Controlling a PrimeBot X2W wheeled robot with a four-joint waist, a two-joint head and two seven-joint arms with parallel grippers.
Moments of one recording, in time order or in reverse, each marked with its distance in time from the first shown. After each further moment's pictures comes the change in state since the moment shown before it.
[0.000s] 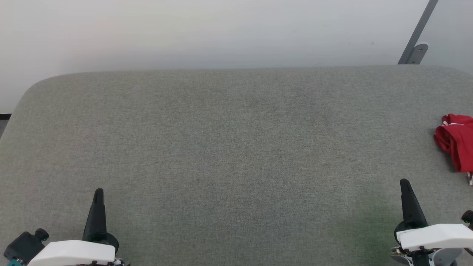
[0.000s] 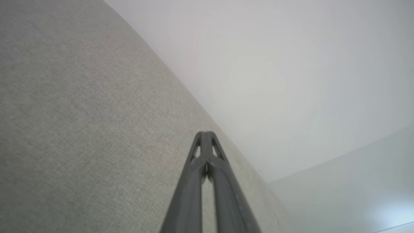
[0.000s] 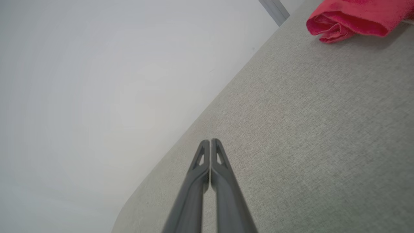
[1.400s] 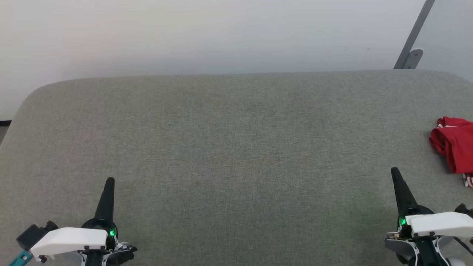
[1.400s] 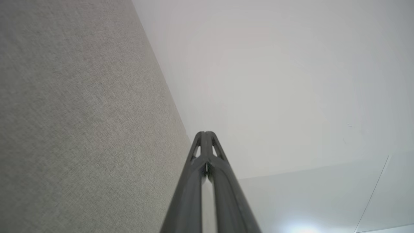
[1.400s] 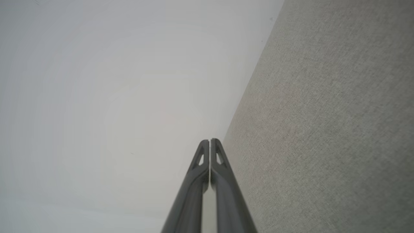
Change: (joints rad) left arm -0.076 -0.021 0.001 0.058 -0.376 0.000 0.112; right arm -0.059 0.010 0.005 0.019 0.397 0.000 0.111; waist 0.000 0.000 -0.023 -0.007
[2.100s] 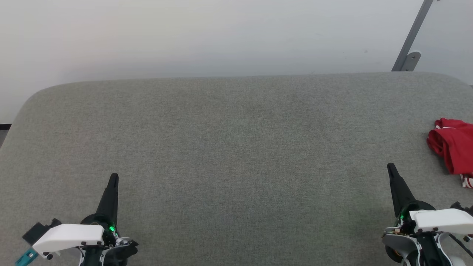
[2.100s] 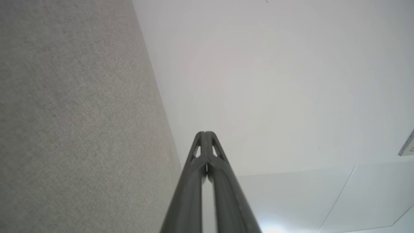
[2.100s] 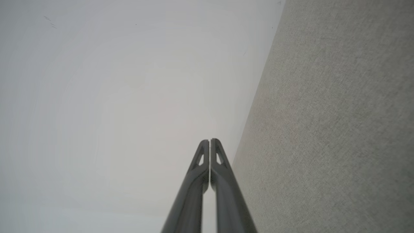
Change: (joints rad) left arm -0.028 -0.007 0.002 0.020 -0.134 0.000 0.042; right arm -0.020 0.005 0.002 0.005 0.146 0.000 0.040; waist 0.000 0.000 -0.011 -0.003
